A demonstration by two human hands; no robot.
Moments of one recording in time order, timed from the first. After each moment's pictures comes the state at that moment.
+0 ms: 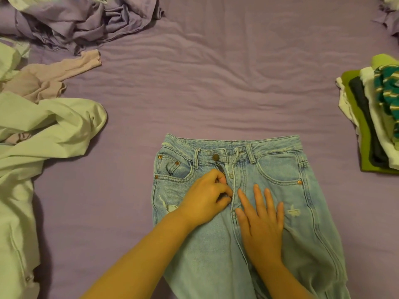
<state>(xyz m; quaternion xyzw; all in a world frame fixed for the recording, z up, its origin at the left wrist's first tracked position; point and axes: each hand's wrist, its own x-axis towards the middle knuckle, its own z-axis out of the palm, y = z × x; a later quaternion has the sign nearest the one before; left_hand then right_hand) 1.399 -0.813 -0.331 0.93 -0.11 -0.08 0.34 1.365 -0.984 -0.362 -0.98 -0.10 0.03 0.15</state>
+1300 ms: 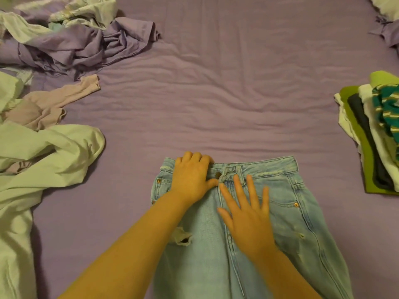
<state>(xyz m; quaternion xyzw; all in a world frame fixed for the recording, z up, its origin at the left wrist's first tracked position) 1.487 -0.777 -0.321 0.99 -0.01 -0.11 0.11 1.438 -0.956 -0.340 -0.97 -0.22 0.07 0.03</state>
